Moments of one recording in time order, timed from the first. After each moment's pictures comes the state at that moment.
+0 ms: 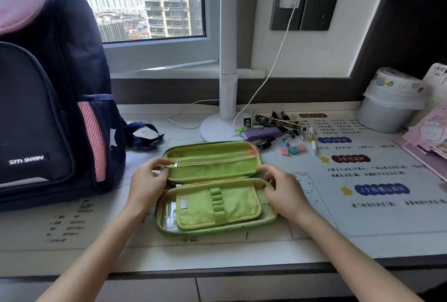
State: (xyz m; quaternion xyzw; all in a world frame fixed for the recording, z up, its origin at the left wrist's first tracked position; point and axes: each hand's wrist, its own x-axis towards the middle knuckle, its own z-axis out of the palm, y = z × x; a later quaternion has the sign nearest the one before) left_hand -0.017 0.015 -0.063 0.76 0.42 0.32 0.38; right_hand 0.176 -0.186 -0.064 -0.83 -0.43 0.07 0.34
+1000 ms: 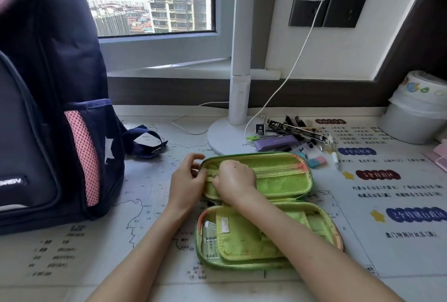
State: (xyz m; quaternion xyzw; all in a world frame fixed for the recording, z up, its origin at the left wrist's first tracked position) left_hand 0.054 0.020 -0.078 0.76 0.35 0.37 0.41; right_hand 0.134 -0.051 -0.038 -0.88 -0.47 0.04 0.10
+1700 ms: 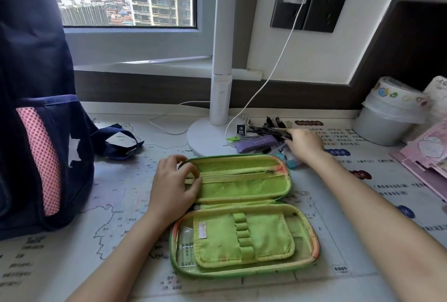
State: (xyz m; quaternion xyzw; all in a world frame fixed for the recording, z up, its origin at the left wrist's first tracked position) left_hand 0.059 0.020 -0.086 0.89 0.29 0.30 0.17; right_hand 0.350 -0.112 -0.037 -0.93 -0.35 -0.11 0.01
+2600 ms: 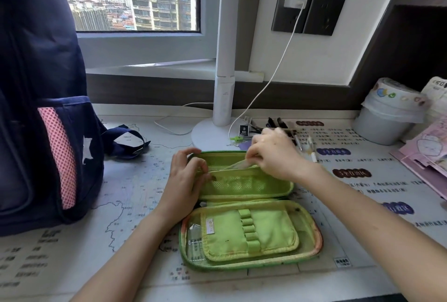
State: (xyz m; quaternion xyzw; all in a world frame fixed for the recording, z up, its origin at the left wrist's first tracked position) left_hand 0.058 0.014 -0.082 0.88 0.15 0.39 0.23; right_hand 0.231 -0.113 0.003 -0.79 -0.60 -0.10 0.00
